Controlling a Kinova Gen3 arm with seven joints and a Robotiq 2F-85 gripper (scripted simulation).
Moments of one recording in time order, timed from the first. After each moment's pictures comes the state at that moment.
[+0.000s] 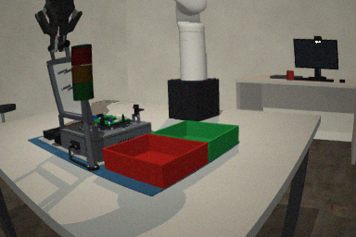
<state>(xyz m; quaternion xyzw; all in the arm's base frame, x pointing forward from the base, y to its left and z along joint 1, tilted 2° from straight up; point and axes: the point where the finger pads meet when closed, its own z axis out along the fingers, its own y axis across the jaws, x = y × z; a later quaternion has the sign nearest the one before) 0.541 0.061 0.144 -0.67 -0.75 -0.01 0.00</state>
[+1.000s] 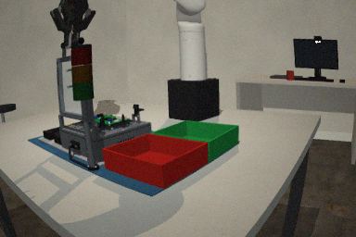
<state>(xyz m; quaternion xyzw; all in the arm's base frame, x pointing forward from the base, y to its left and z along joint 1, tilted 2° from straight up) 0.501 0.056 0.149 -0.67 -0.75 -0.02 -0.01</state>
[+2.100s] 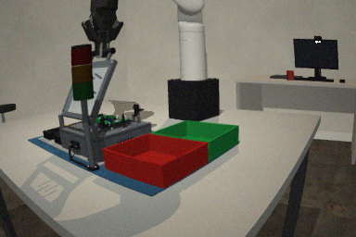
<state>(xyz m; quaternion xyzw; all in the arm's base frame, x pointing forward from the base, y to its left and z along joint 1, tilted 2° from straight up) 0.404 0.046 0.118 -0.67 -0.75 -0.02 -0.01</state>
